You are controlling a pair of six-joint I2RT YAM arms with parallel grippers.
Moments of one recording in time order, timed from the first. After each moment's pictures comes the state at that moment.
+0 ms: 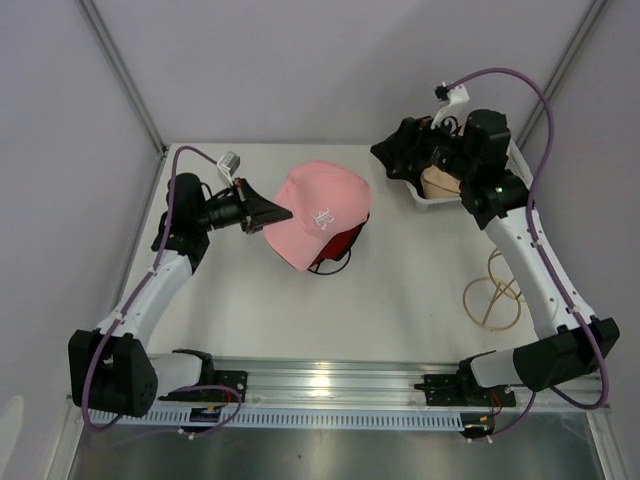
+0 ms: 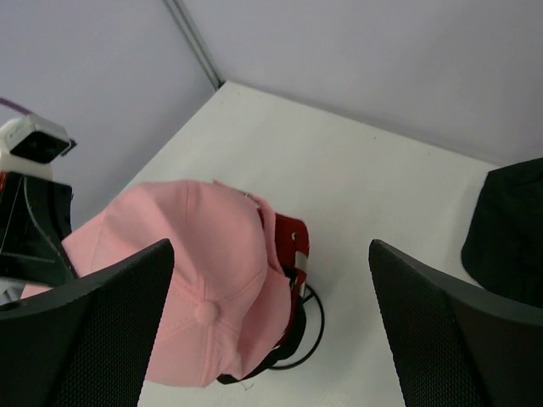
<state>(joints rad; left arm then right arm) -0.15 1.18 0.89 0.13 1.01 -1.07 0.28 1.36 1.54 -0.26 -0.43 0.25</state>
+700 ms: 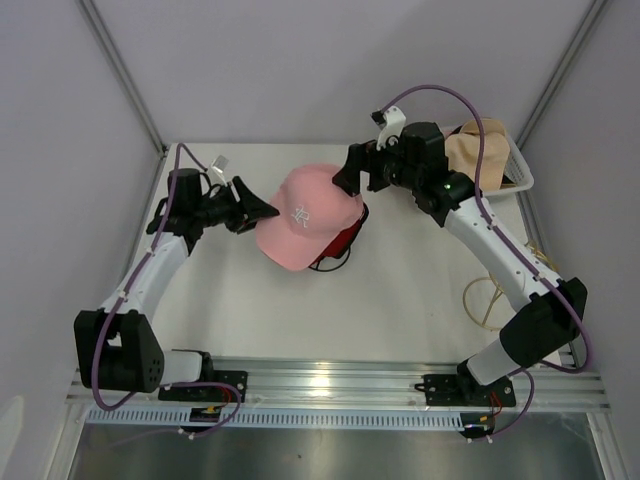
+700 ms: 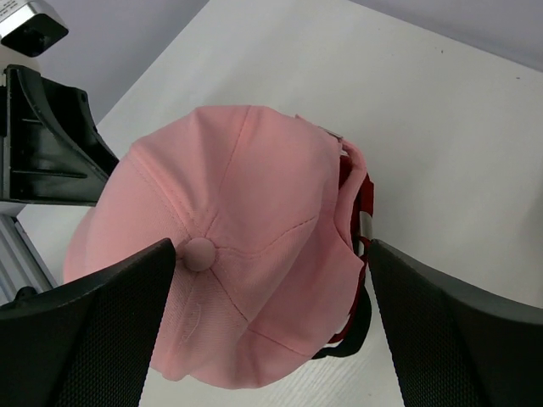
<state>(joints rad) -0.05 1.31 0.99 -0.26 0.81 -0.71 0.49 1.54 1.53 -0.32 -0.33 0.19</state>
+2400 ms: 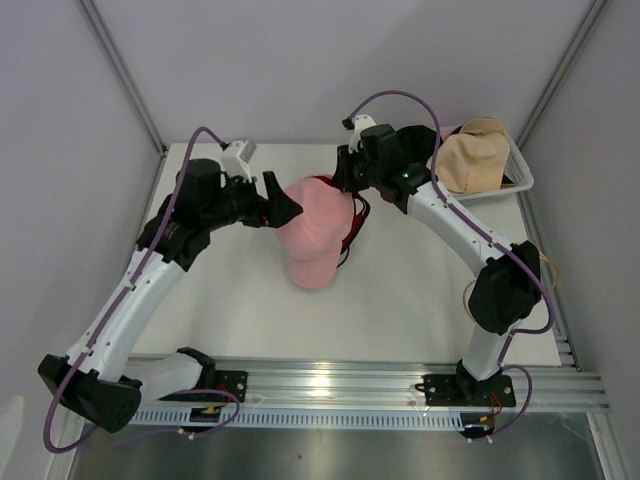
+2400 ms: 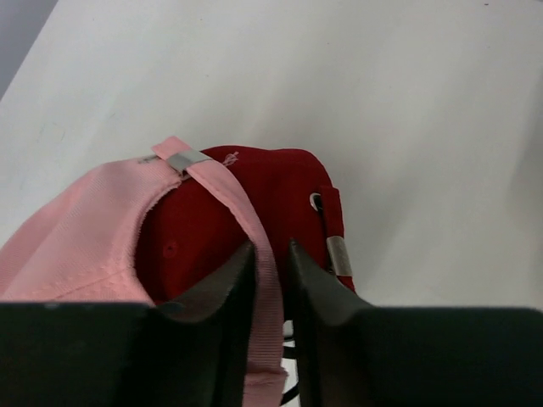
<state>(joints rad) -0.38 1.12 1.24 -0.52 0.37 -0.42 0.57 1.79 1.68 -0.39 -0.09 0.22</state>
